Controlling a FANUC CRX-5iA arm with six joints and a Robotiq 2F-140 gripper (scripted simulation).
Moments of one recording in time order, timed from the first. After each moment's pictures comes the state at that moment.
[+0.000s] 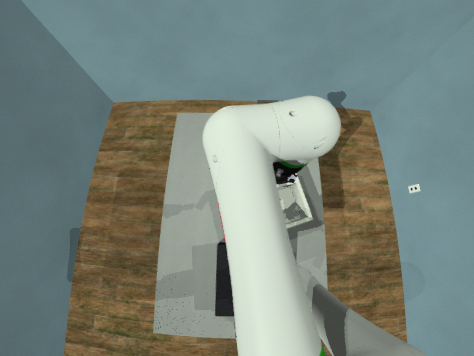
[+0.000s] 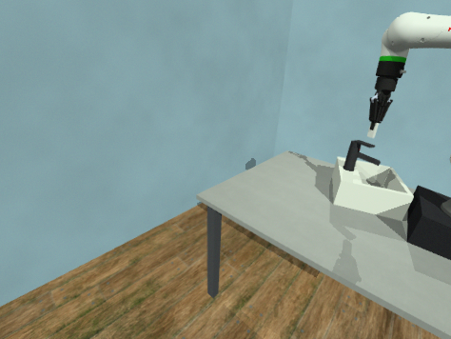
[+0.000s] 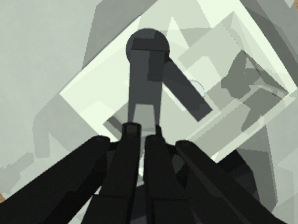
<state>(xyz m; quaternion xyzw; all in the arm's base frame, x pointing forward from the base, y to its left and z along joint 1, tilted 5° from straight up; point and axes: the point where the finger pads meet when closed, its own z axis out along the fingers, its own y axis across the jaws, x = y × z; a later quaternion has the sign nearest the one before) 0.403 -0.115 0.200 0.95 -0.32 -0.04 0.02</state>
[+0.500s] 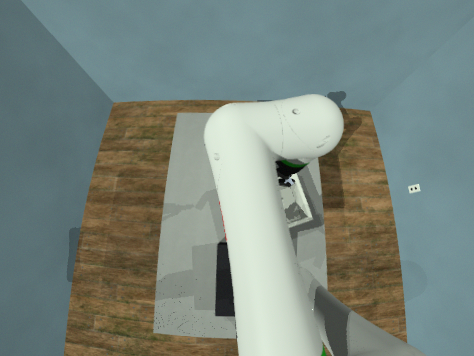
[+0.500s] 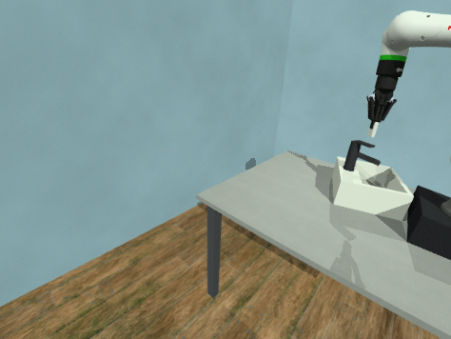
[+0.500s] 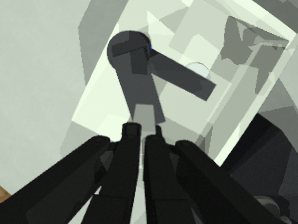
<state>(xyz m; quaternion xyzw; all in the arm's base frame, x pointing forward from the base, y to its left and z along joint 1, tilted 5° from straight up) 0.403 -0.116 0.203 0.87 -0.48 -0.03 0.02</state>
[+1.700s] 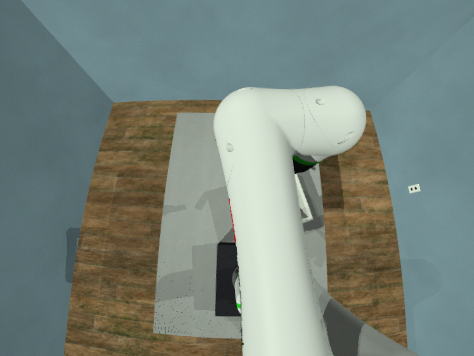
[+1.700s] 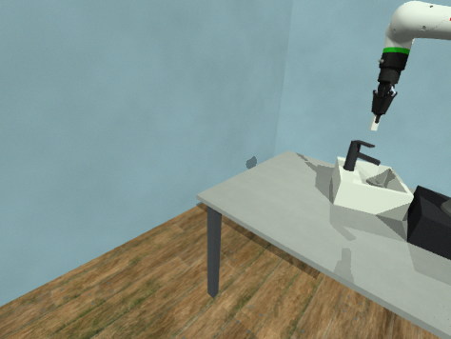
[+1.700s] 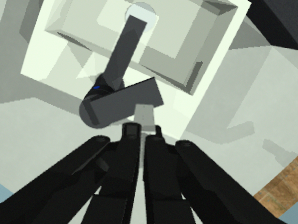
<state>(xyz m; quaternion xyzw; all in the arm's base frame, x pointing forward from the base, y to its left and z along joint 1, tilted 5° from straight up) 0.405 -0.116 0.231 0.25 -0.97 -0.03 0.02</state>
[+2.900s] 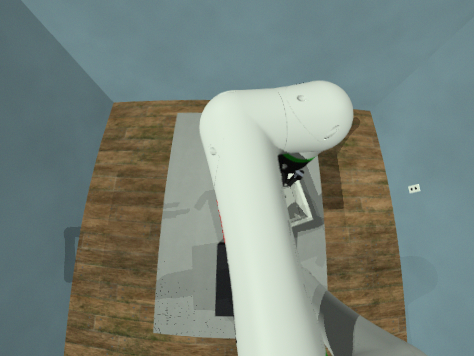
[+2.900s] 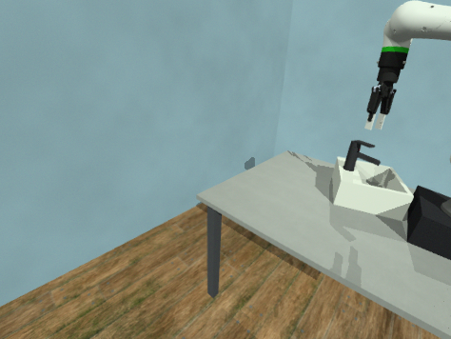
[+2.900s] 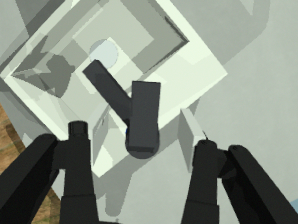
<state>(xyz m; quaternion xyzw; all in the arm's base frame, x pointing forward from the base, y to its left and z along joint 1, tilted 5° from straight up) 0.405 -0.116 0.233 -0.32 -0.95 0.02 0.04</state>
